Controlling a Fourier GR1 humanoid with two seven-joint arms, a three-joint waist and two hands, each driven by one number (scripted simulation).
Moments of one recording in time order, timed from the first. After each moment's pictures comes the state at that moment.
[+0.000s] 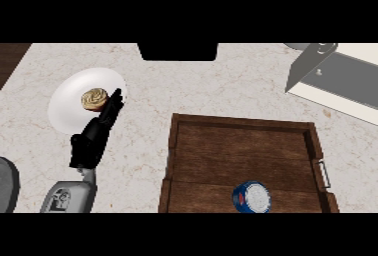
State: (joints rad) left arm -0.16 0.07 -0.01 -1.47 -0.16 -0.04 0.03; right arm -0.80 -0.46 -0.41 -1.30 1.06 -0.54 0.48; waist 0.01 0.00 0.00
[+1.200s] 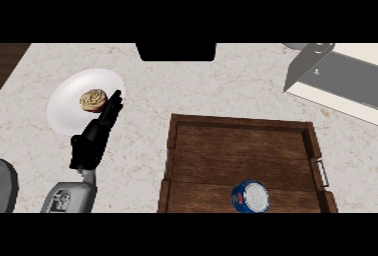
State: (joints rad) left arm -0.16 0.06 0.00 -1.46 -0.16 -0.04 0.02; right arm -0.72 -0.56 -0.50 -1.21 0.94 -0.63 0.57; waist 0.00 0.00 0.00
